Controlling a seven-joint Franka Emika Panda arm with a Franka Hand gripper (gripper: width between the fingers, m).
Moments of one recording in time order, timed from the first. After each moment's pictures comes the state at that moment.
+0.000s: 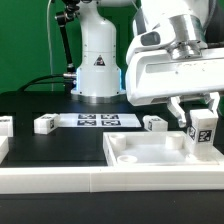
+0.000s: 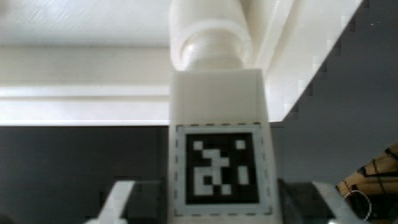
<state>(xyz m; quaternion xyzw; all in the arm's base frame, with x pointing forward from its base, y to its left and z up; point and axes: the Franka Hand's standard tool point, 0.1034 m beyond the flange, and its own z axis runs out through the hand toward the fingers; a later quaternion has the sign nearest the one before) 0.620 0.114 0.085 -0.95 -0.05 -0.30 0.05</state>
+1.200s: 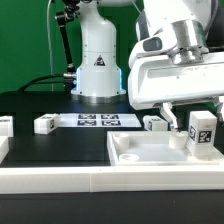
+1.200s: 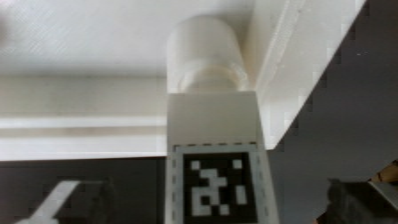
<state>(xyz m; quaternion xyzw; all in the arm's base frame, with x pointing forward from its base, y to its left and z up) 0.611 0.118 0.075 -0.96 -0.04 -0.29 0.05</state>
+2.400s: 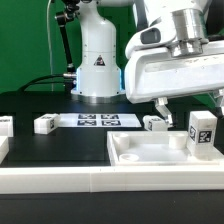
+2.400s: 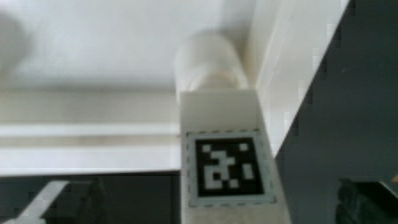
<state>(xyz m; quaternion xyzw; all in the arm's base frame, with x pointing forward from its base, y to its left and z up) 0.613 0.111 0.086 -0.98 -0.05 -0.17 0.07</state>
